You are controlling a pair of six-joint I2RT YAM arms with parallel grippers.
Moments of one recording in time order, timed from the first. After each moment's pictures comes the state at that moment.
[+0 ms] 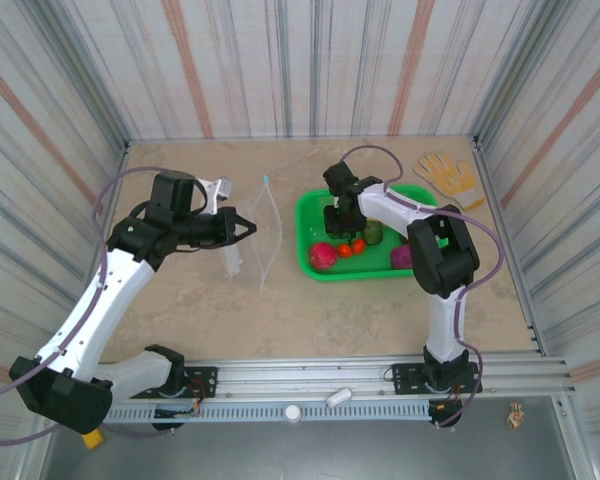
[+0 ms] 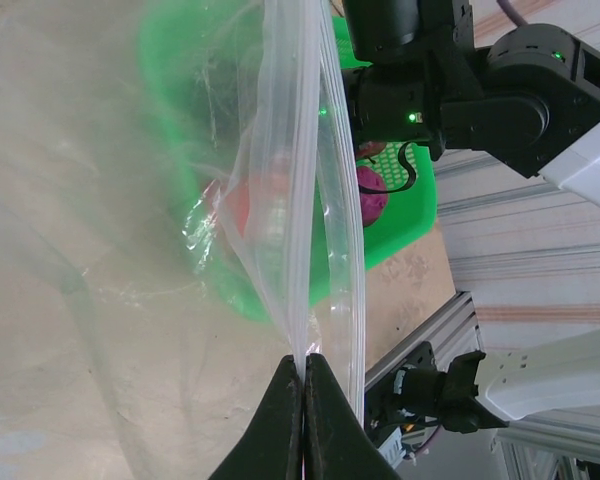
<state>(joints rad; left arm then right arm) -0.38 1.12 1.18 -0.78 0.59 -0.54 0.51 1.99 1.47 -0.70 0.06 0.36</state>
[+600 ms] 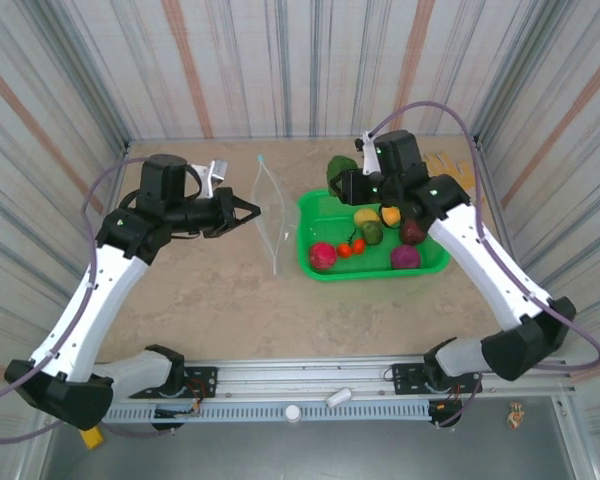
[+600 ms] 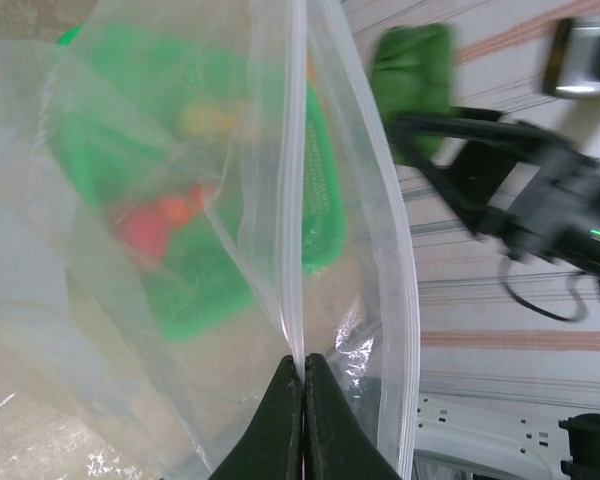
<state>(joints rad) -0.39 1.15 1.32 -0.77 0.64 -0.74 0.54 1.36 1.52 -0.75 -0.14 0.36</state>
